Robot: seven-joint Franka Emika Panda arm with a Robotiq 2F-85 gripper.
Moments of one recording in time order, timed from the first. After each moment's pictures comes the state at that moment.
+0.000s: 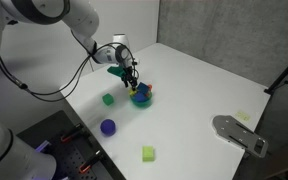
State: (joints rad) arm 0.34 0.71 -0.08 -1.86 -0.23 2.45 0.49
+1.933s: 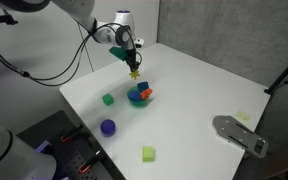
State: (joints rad) arm 0.26 0.56 -0.01 -1.82 -0.07 2.43 0.42
